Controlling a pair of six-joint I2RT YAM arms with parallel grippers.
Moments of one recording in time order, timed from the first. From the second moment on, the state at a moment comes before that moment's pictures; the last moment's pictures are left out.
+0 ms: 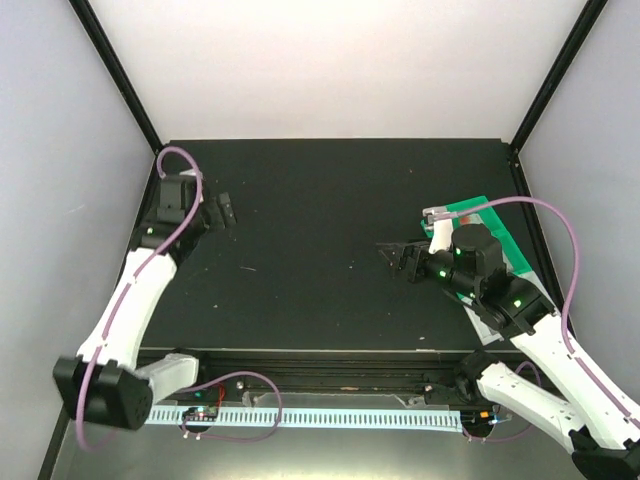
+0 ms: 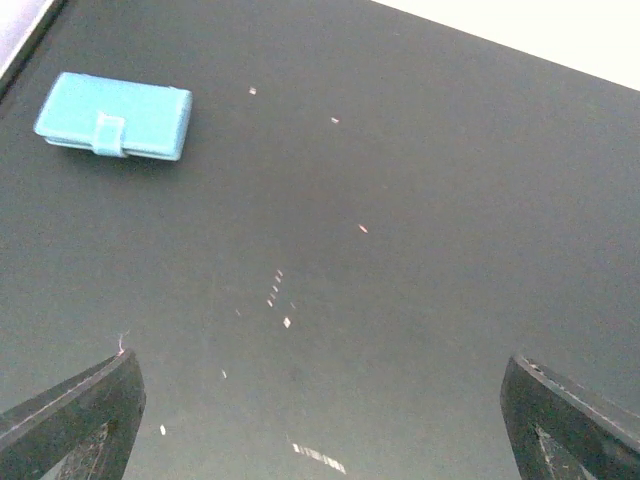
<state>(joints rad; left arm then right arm) -0.14 1.07 1.04 -0.67 -0.10 -0.38 0.63 0.75 0.90 -0.59 -0.13 0.52</state>
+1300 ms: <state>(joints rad) 0.37 1.99 1.04 0.20 0.43 -1.11 0.63 0.83 0.89 -0.56 -0.09 0.47</state>
